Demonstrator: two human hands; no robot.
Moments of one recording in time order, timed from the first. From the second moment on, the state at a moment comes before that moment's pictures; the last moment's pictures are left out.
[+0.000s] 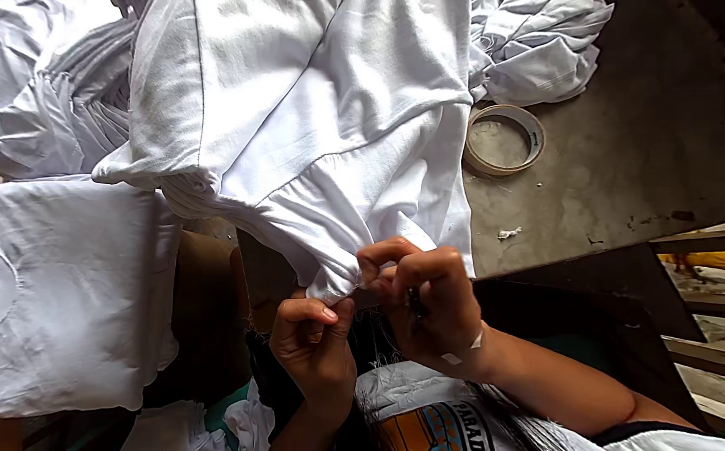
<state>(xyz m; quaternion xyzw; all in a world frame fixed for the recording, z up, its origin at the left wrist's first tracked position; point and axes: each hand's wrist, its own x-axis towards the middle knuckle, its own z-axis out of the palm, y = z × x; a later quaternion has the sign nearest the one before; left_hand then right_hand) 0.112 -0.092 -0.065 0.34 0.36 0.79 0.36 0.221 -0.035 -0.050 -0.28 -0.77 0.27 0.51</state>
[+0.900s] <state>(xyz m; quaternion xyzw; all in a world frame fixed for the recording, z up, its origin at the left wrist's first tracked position) 0.109 -0.075 -0.076 0.39 0.41 0.78 0.26 0.235 -0.037 -0.045 -0.25 -0.81 0.24 0.48</state>
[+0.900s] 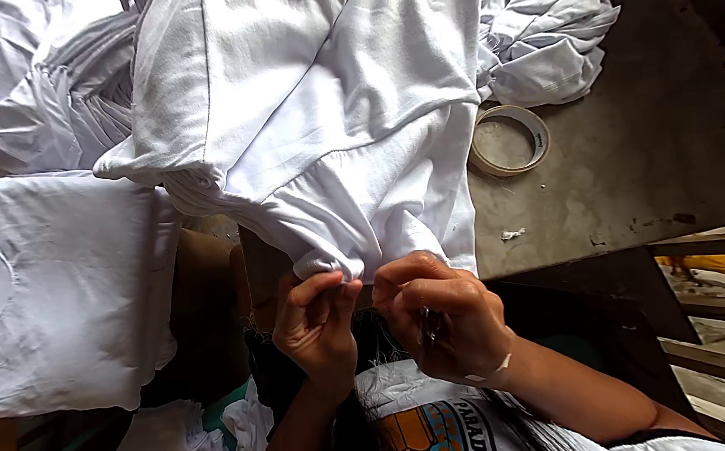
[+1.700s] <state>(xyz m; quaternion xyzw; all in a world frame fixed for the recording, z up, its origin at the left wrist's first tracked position) 0.105 -0.101 -0.056 0.40 0.35 0.77 0.34 0.238 -0.055 -0.040 -0.35 -0.83 0.18 0.38</state>
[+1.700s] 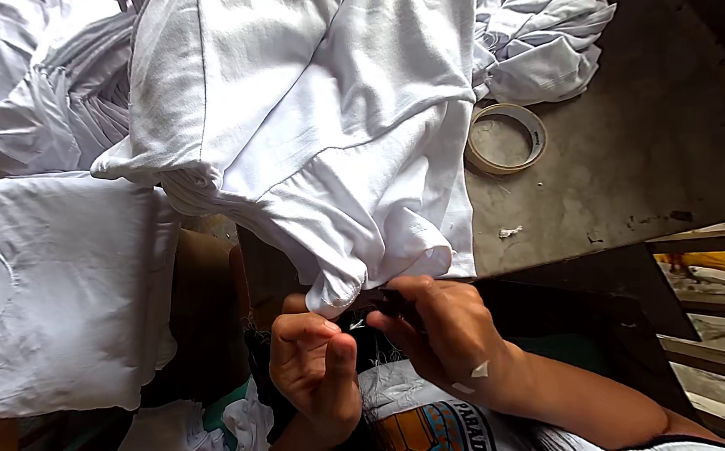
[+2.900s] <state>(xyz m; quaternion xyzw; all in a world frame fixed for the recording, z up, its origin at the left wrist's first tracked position) 0.113 -0.096 -0.058 0.37 0.38 0.79 0.31 0.234 -0.059 -0.036 -0.36 -0.84 0.17 0.36</state>
